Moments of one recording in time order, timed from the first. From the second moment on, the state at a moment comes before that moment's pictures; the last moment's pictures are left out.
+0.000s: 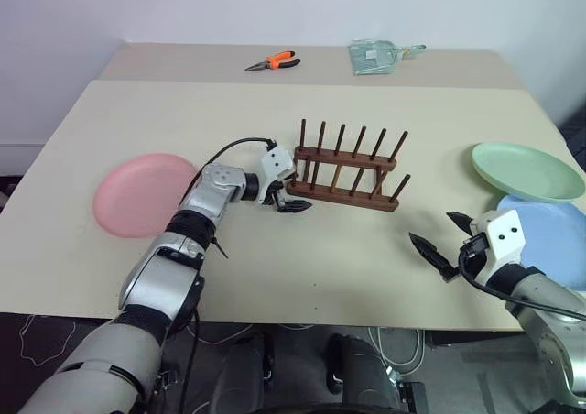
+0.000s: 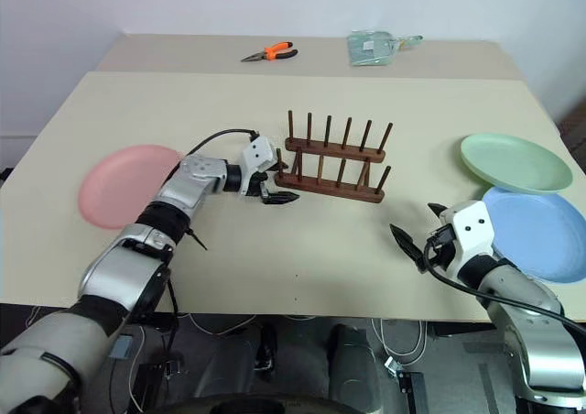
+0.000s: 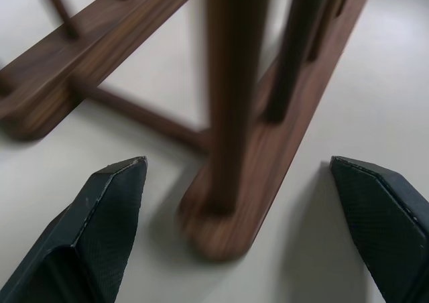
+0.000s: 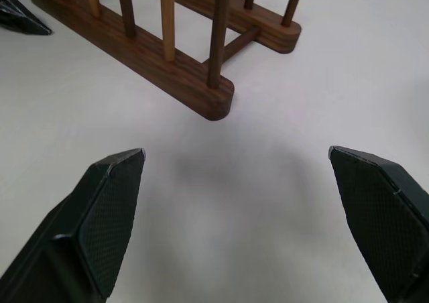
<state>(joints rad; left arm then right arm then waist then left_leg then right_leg) -1.01 0.22 -0.26 1.03 -0.01 -0.04 -1.03 0.21 -0.59 -0.33 -0.45 0.37 0.45 0.55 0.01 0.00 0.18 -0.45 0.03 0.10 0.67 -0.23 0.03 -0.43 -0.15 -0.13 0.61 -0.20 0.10</state>
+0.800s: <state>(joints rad) -0.64 0.41 -0.34 0.27 -0.01 0.14 -1.27 0.30 -0.65 -0.45 -0.47 0.39 0.45 0.62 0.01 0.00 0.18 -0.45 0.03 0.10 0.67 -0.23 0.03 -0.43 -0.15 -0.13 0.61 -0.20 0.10</state>
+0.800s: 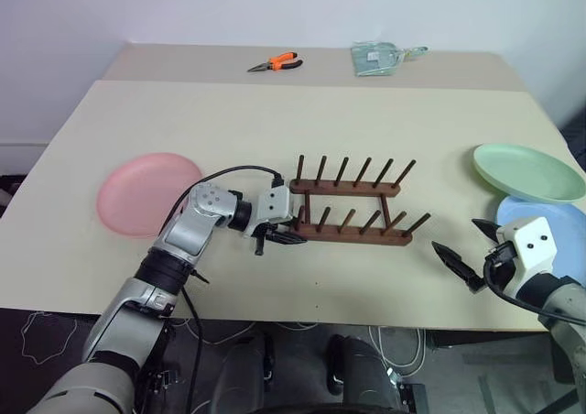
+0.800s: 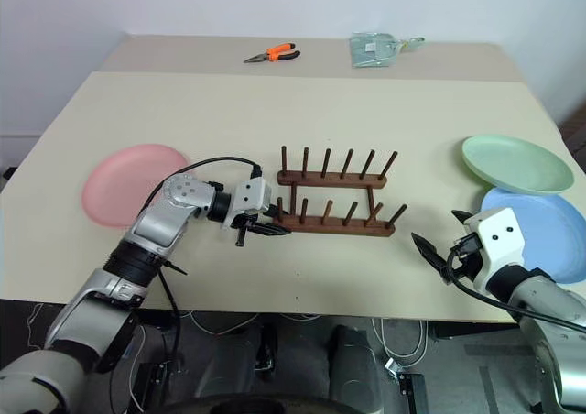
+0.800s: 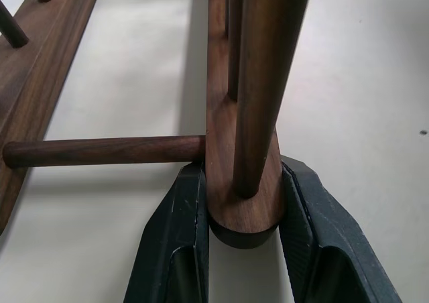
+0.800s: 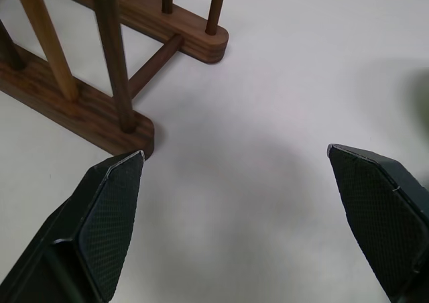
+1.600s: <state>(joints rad) -0.37 0.45 -0.31 -0.14 -0.13 0.53 -1.05 0.30 -0.66 -0.22 -0.45 0.30 0.47 0.66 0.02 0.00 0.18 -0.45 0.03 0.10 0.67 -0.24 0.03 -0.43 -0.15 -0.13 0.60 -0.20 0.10</state>
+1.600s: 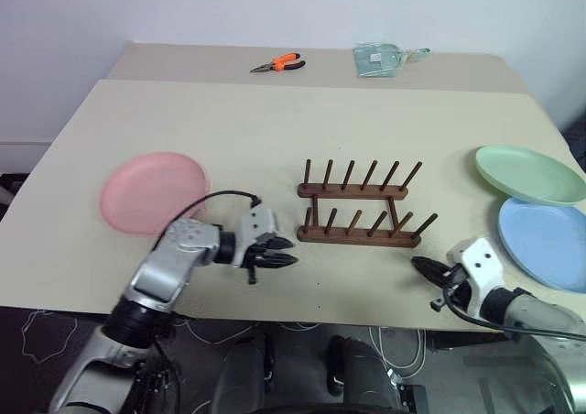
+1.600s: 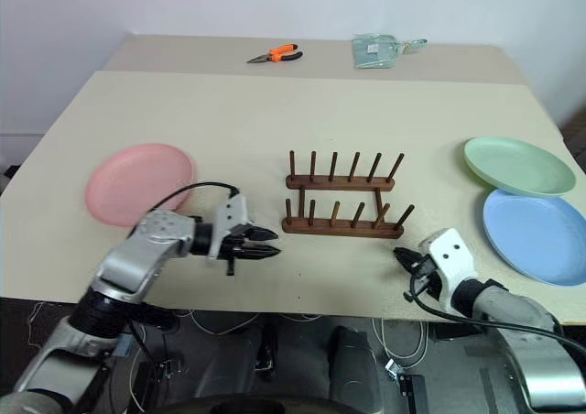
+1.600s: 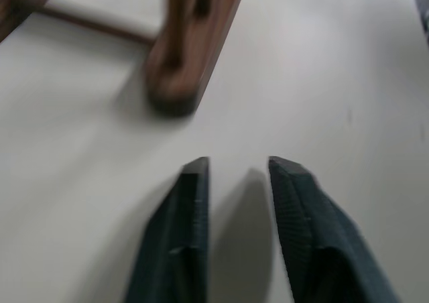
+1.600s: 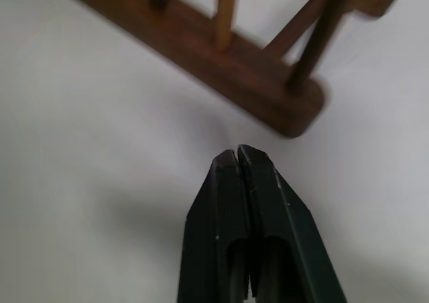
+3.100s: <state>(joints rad) -0.55 0.46 0.46 0.17 -0.08 0.64 0.07 -0.06 -0.62 -0.06 -0.37 0.26 0.47 0.71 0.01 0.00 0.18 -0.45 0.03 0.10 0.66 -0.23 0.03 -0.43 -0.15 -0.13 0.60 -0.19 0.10</state>
